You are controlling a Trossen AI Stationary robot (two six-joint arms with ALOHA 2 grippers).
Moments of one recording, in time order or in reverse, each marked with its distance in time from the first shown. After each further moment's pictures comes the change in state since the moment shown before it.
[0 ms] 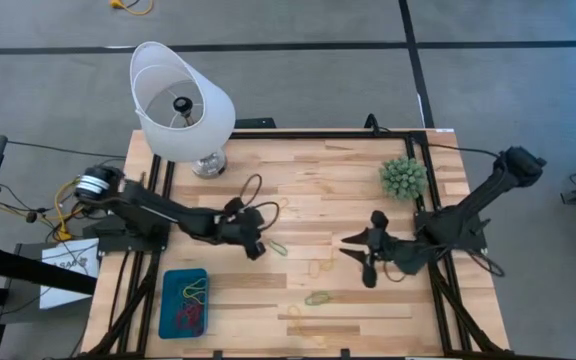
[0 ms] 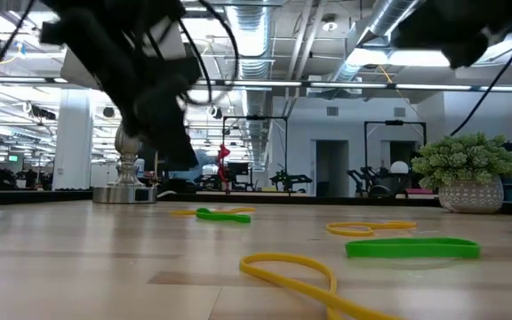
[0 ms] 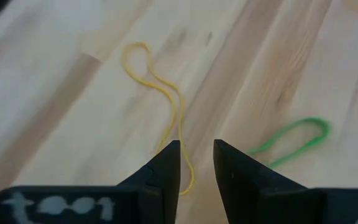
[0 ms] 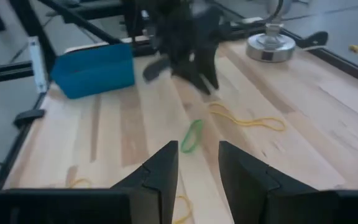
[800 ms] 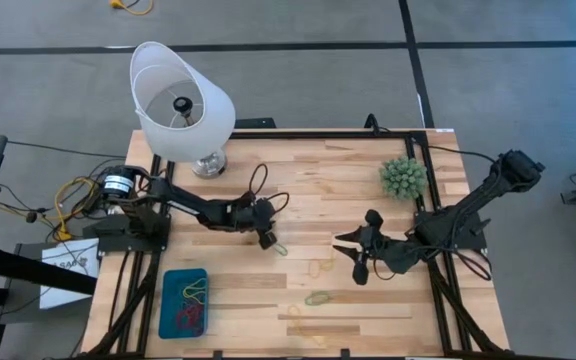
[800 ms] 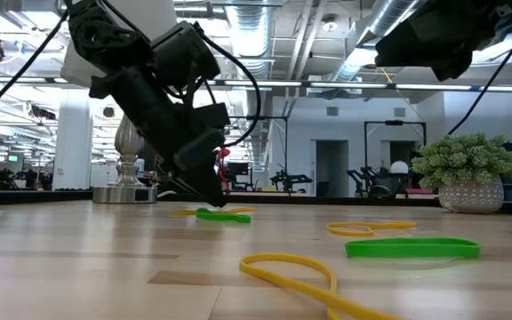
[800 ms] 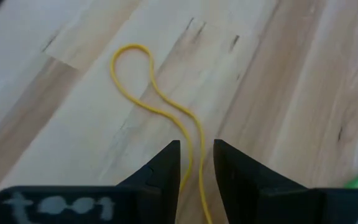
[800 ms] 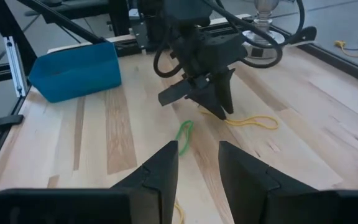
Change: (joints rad) left arm 0.168 0.194 0.000 0.263 0.163 0.127; right arm -0.055 0.081 0.001 0.071 -0.004 0.003
